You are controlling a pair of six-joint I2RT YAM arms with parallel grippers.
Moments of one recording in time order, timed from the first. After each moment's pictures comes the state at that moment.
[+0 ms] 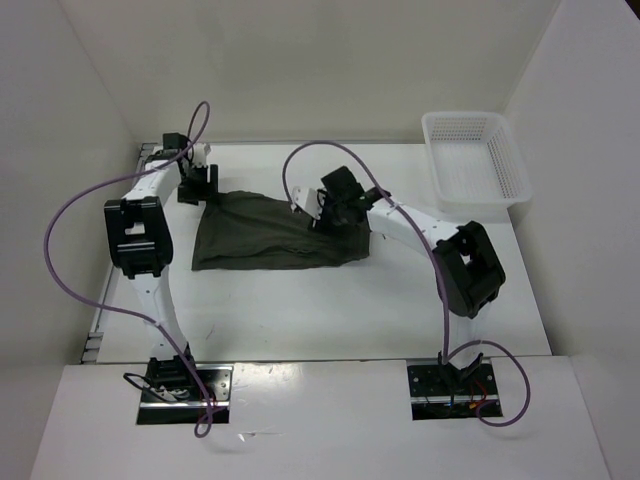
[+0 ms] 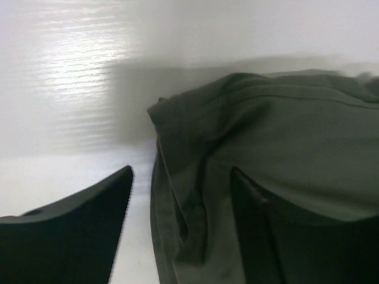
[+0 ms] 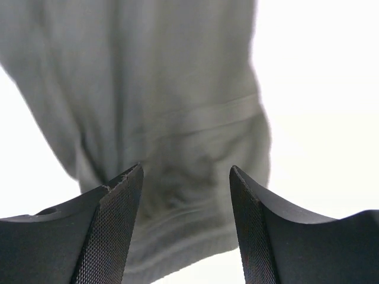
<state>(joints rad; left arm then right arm) 0.13 2.21 1.79 -0.66 0.19 0.07 0.63 1.86 1.38 -0.47 -0.06 -0.78</state>
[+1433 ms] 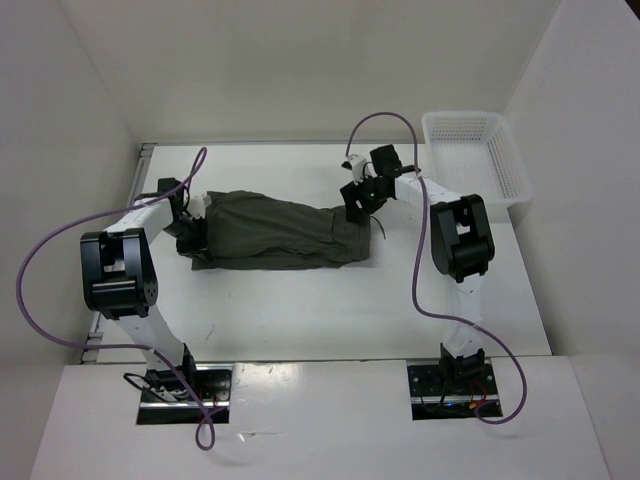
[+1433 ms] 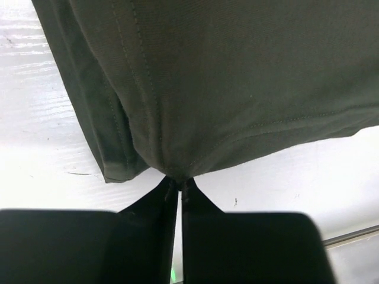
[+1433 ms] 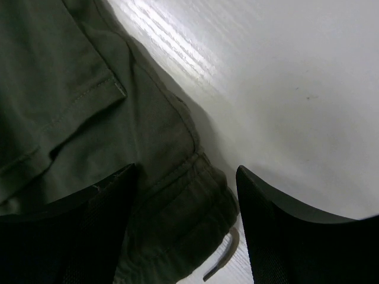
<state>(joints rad) 0.15 1.78 1.18 -0.79 0.27 0.07 0.28 2.13 1.61 -0.47 -0.40 -0.31</state>
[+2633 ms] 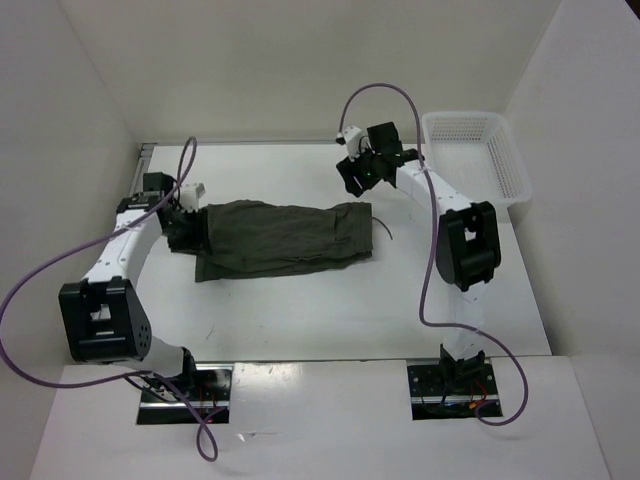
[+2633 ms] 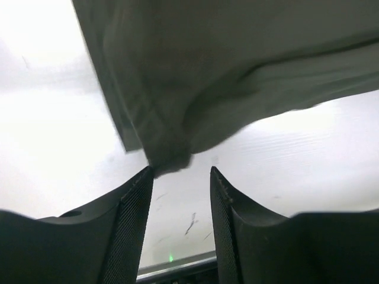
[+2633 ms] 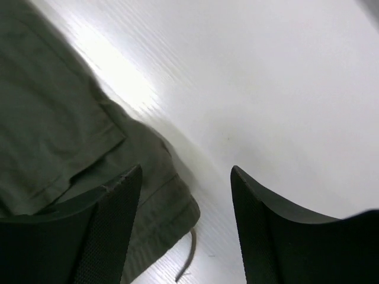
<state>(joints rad) 0.12 1.49 1.10 -0.85 0.25 0.07 0.31 2.06 1.72 -0.46 -0.27 -0.38</state>
